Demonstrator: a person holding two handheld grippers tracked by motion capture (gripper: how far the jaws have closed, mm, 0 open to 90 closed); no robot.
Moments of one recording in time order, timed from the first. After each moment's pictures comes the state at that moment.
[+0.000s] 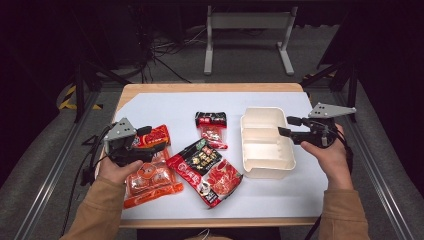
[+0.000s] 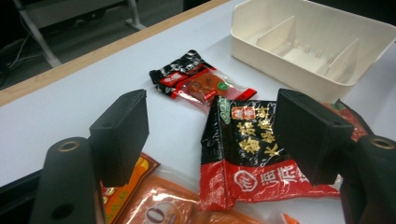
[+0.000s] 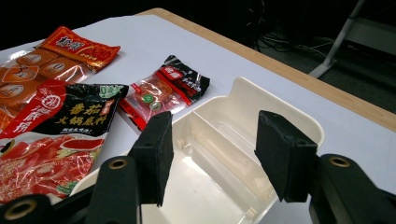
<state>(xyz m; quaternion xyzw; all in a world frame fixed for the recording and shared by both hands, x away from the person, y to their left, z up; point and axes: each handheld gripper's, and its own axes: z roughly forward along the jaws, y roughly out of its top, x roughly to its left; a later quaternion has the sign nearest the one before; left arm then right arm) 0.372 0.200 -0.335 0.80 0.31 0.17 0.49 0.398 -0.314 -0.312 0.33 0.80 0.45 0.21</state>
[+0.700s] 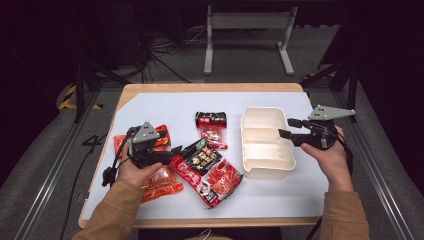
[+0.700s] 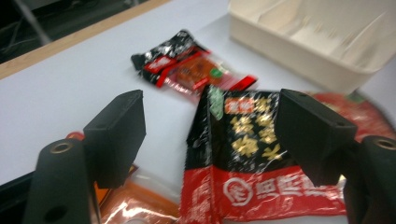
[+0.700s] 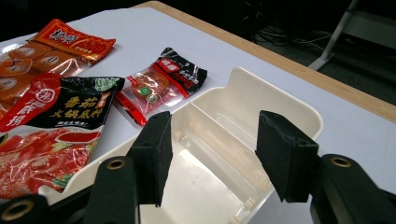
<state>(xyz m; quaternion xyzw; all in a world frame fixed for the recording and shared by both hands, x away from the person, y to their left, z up) 0.383 0.157 -0.364 0.82 0.32 0.18 0.44 0.397 -0.316 -0.317 0.33 0.80 0.45 0.21</state>
